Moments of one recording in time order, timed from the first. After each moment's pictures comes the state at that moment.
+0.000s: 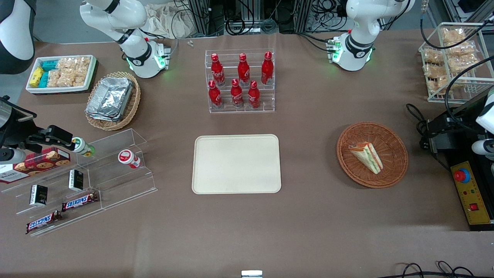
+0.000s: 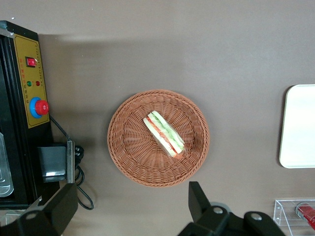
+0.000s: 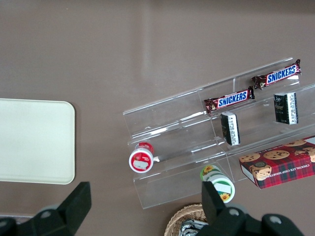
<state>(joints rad) 0.12 0.21 -0.16 -1.33 0.05 1.50 -0.01</state>
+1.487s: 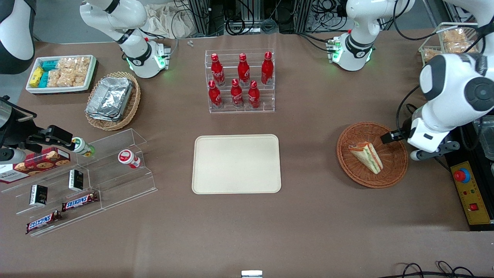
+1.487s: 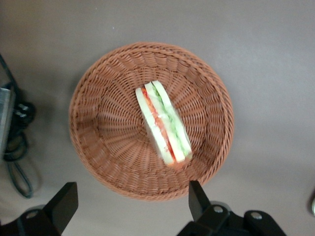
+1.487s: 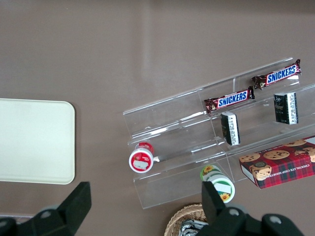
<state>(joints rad) 0.12 0.08 -0.17 -2.05 0.04 2.04 -0.37</state>
